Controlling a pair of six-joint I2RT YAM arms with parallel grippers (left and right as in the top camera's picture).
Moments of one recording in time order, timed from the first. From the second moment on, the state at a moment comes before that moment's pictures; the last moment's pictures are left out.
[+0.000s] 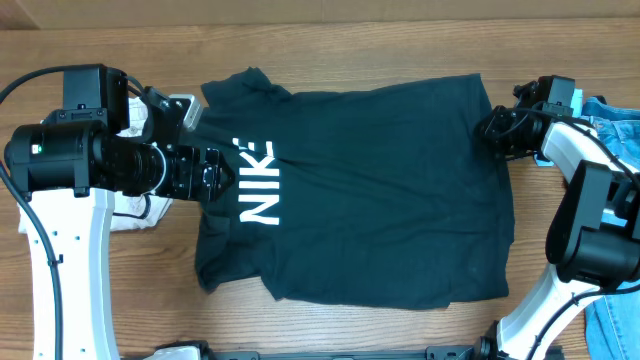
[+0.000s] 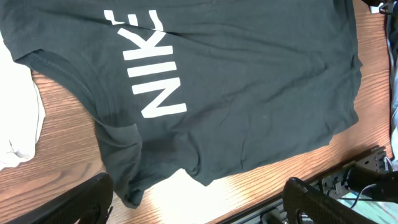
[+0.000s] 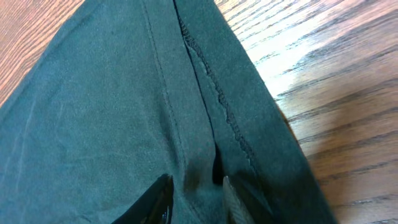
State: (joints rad) left arm 0.07 1.42 1.69 -1.55 0.42 0.16; right arm -0.26 2.04 1.31 -0.38 -0.37 0.29
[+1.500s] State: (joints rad) left arm 0.12 1.42 1.79 -1.68 0.36 0.15; right arm -0.33 1.82 1.31 -0.55 -0.36 0.30
